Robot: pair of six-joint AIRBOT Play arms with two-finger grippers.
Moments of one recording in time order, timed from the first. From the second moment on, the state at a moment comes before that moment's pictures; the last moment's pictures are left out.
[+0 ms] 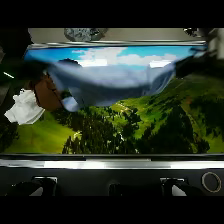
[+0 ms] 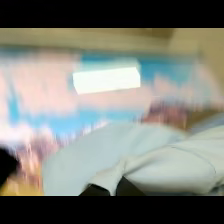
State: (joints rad) left arm -0.15 -0.96 1.58 1.16 -0.90 -1.51; right arm -0.15 -1.14 1.59 -1.04 0.90 0.78
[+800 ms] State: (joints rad) left arm -0.10 -1.00 2.04 1.29 -0.72 -1.65; right arm -0.15 -0.86 1.80 -1.21 0.84 0.92
